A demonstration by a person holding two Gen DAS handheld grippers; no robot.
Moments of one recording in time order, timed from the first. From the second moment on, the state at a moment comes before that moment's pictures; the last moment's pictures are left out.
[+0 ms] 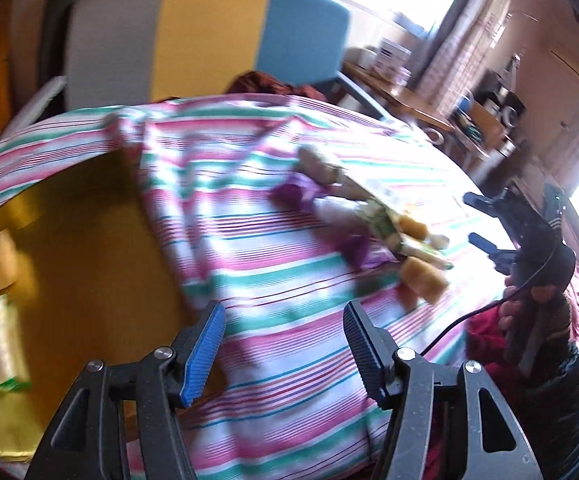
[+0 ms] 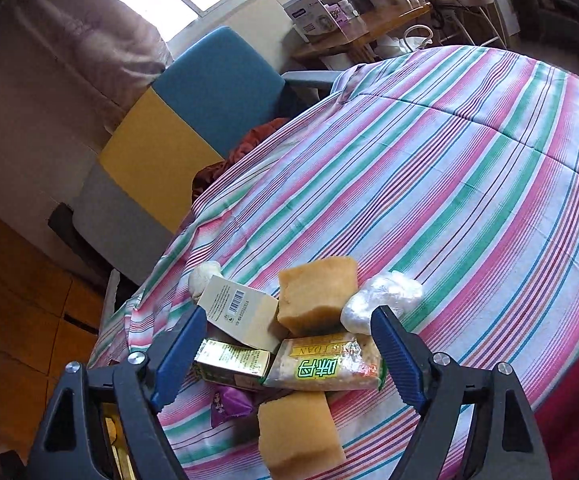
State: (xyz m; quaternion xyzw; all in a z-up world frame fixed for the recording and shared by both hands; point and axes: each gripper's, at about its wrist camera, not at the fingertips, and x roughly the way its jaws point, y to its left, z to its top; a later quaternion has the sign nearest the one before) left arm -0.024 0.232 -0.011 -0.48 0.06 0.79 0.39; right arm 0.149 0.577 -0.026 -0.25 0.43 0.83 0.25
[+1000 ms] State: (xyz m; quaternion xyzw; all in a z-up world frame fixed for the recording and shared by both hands) left arm -0.076 0.427 -0.084 -0.57 -0.01 0.71 0.42; right arm 0.141 0.577 -0.041 -0.26 0.46 0.83 0.21
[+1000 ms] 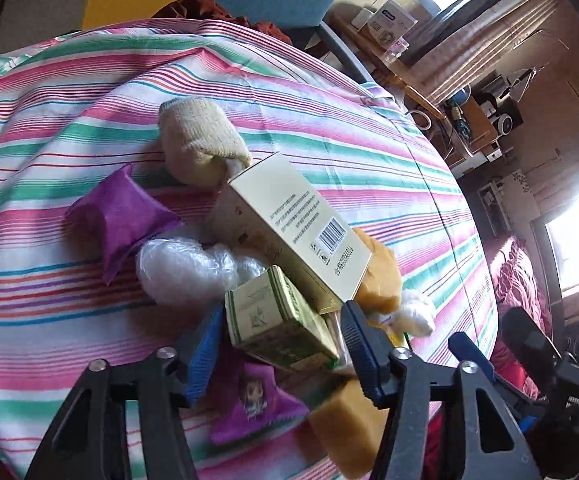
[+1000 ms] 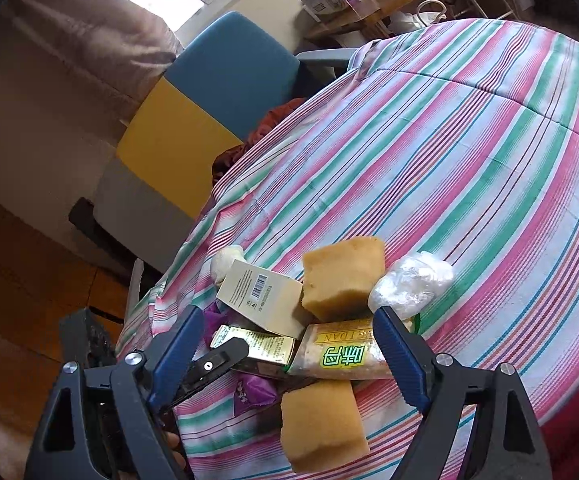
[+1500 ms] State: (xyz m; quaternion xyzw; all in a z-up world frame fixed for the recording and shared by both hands) left arm -0.062 0.319 -0.032 -0.50 -0.03 0.75 0.44; right arm 0.124 0.563 -0.038 -0.29 0.40 0.85 0.19
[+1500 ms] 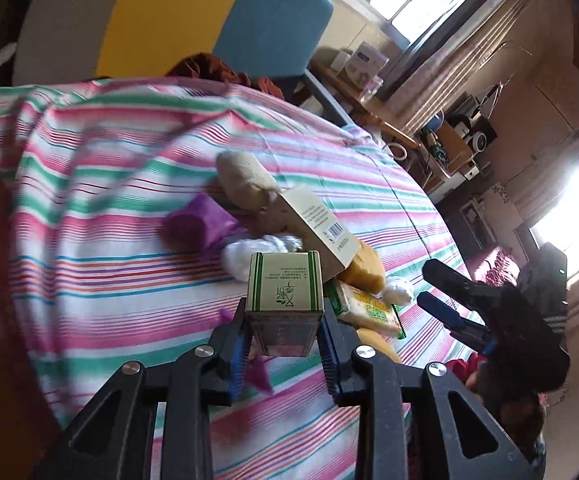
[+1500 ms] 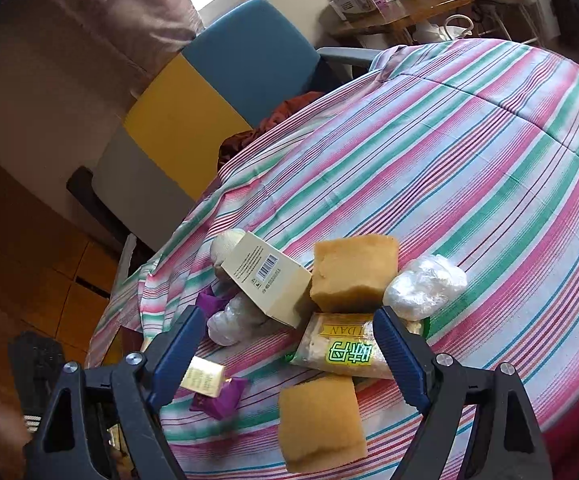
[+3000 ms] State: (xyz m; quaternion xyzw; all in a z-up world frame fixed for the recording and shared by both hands) left arm 0.013 0.255 -0.095 -0.49 0.16 0.74 0.44; right arm 0.069 0.482 -0.052 -0.41 0.31 0.86 0.04
